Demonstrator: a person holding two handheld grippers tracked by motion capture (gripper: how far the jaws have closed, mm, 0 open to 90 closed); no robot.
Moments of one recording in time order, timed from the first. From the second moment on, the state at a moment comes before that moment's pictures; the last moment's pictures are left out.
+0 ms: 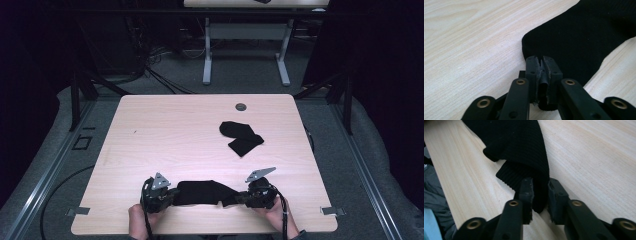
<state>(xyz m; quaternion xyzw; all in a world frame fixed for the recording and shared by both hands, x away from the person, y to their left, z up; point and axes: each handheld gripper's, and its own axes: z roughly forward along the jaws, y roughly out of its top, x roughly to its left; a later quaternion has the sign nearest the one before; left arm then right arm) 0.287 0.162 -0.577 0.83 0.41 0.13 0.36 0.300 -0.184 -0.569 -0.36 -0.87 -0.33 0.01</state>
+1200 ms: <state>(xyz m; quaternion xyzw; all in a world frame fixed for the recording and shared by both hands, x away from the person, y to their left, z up) 0.300 0.172 -0.558 0.81 0.45 0.11 0.37 0.300 -0.226 -0.525 -0.32 -0.88 -0.33 -0.08</state>
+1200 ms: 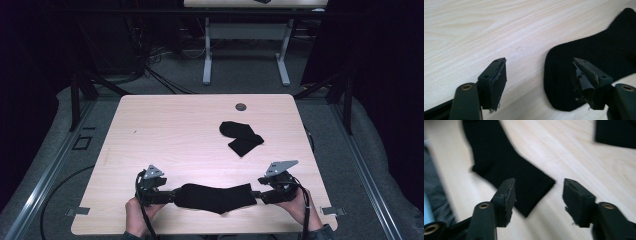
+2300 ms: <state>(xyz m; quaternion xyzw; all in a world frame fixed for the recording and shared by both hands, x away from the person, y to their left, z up) 0.305 0.168 -0.592 0.81 0.42 0.18 0.35 0.318 -0.219 -0.588 -0.39 -0.84 -0.35 -0.15</state>
